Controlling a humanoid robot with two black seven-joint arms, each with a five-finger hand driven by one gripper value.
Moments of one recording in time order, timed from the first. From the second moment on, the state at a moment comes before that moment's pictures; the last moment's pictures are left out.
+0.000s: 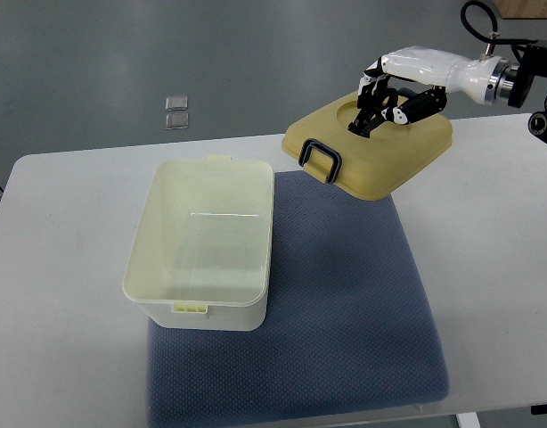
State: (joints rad) left arm 0.00 0.00 -0.07 -0.14 -0.06 -0.05 0.12; right arm 1.12 -0.59 0.30 0.87 -1.45 0.09 0.61
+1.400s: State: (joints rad) left arm 0.00 0.00 -0.07 -0.14 -0.06 -0.05 0.12; right arm 0.88 -0.49 0.30 0.87 -1.31 -0.04 0.61
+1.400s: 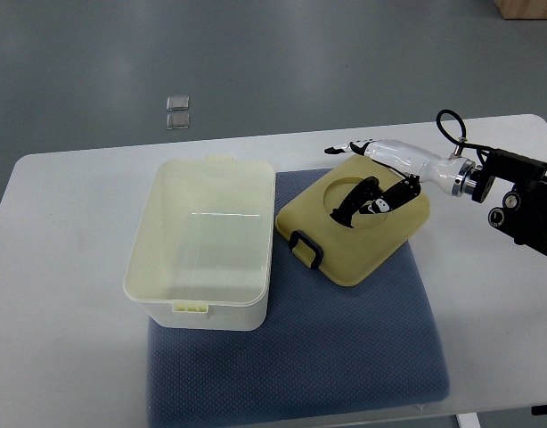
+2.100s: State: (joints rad) left arm 0.00 0.00 -0.07 -0.14 -0.06 -0.05 0.12; right arm 0.83 -0.42 0.30 0.81 -0.24 0.10 0.61
